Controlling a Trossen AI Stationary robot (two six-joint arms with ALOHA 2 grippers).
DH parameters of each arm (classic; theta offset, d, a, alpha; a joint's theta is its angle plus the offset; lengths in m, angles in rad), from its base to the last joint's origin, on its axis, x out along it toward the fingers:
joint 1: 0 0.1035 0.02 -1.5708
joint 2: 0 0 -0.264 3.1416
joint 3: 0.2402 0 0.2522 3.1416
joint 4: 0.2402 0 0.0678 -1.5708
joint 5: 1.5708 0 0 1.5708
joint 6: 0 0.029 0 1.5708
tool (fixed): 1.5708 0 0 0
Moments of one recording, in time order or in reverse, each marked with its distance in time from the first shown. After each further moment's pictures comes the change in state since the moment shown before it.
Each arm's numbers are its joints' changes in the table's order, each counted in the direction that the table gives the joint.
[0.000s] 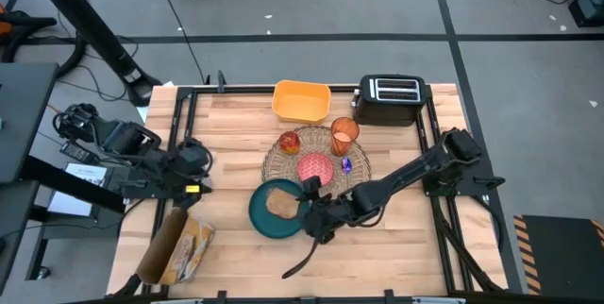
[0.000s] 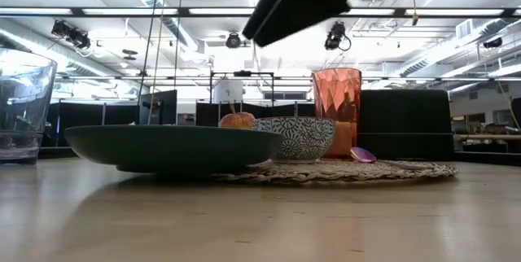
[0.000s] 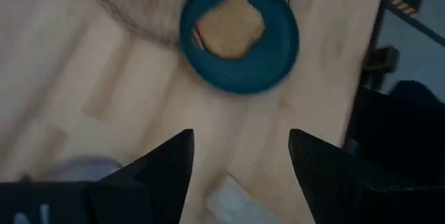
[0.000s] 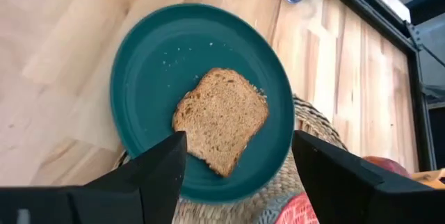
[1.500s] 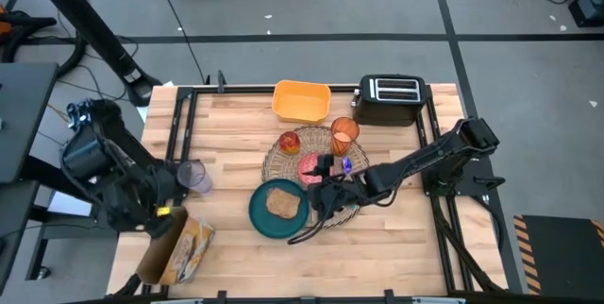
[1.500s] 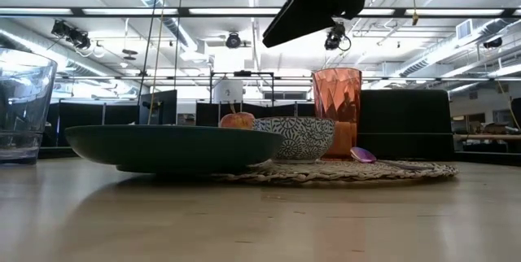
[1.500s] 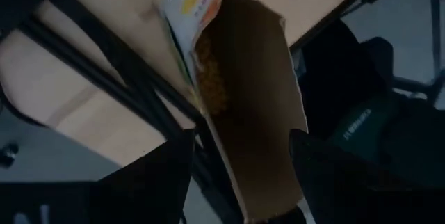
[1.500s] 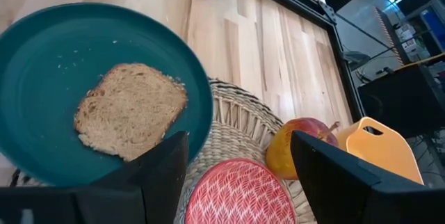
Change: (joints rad) left arm -0.466 0.197 0.336 0.277 0.249 -0.979; right arm -0.080 -0.174 -0.216 -0.186 0.129 0.028
